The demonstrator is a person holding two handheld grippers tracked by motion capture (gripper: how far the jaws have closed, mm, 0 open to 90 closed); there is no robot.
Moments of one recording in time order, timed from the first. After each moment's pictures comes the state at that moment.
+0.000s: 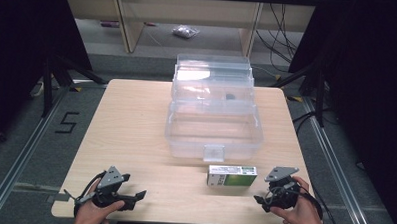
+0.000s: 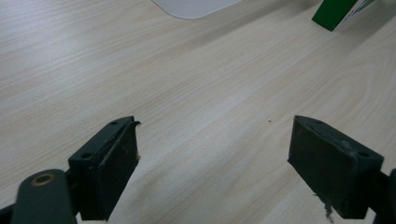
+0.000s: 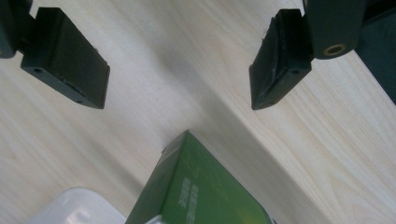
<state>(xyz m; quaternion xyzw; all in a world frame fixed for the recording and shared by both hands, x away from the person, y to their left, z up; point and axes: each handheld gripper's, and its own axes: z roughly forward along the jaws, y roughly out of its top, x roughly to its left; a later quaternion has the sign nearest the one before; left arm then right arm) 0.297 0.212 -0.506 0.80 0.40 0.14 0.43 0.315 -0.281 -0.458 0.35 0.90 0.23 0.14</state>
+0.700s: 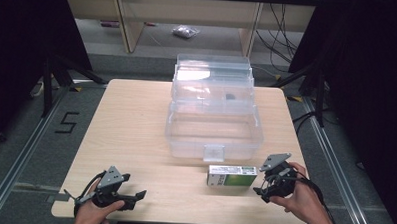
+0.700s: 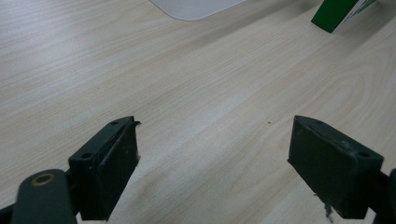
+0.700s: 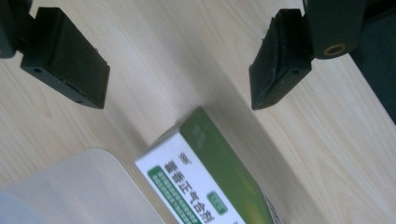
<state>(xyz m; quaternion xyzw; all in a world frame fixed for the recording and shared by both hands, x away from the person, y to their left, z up) 0.297 0.212 -0.506 0.80 0.40 0.14 0.43 0.335 -0.264 -0.420 0.30 0.93 0.19 0.14</state>
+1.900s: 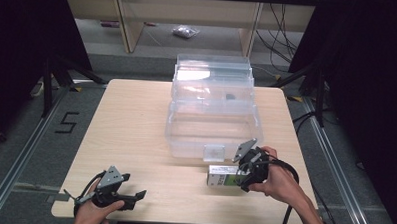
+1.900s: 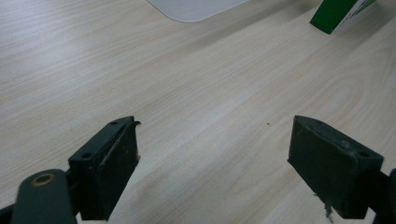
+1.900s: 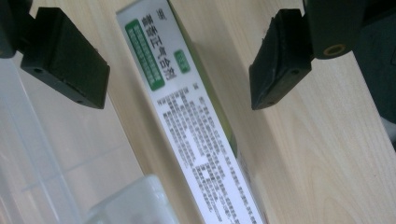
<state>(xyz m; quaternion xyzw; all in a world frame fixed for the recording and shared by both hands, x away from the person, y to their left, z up) 0.297 0.212 -0.505 0.79 0.40 0.14 0.44 0.367 -0.200 -0.404 0.19 0.96 0.15 0.12</state>
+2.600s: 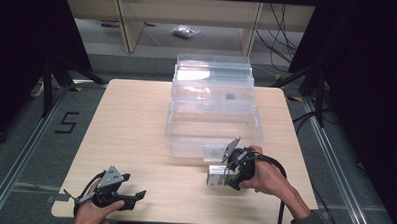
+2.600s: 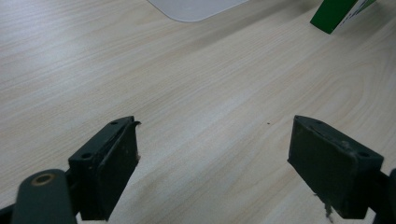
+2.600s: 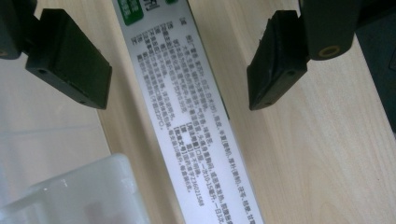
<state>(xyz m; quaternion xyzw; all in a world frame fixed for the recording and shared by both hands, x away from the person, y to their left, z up) 0.297 0.212 -0.505 0.79 0.40 0.14 0.44 0.381 -0.173 -0.423 0.19 0.97 0.11 0.07</state>
